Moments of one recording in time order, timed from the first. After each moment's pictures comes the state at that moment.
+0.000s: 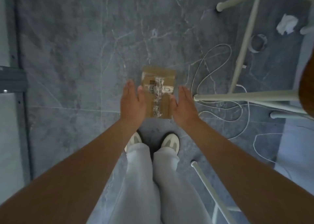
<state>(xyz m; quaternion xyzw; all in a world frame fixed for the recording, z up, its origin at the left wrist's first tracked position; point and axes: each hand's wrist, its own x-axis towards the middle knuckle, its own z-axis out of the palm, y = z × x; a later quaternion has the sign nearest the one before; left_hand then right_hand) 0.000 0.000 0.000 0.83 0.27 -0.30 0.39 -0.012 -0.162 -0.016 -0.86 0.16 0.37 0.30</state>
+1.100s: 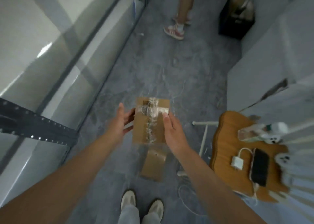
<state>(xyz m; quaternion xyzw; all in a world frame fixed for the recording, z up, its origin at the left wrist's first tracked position) 0.100 0.089 0.375 0.60 0.35 -0.16 0.70 0.098 -0.087 0.387 -0.80 0.10 0.21 0.55</state>
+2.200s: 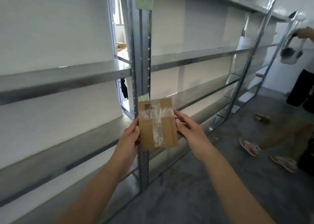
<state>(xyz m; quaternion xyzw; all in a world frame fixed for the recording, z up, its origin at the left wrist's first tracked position) -0.206 0.261 0.801 0.61 0.24 0.29 0.69 -0.055 0.114 0.837 -0.68 -0.34 0.22 0.60</state>
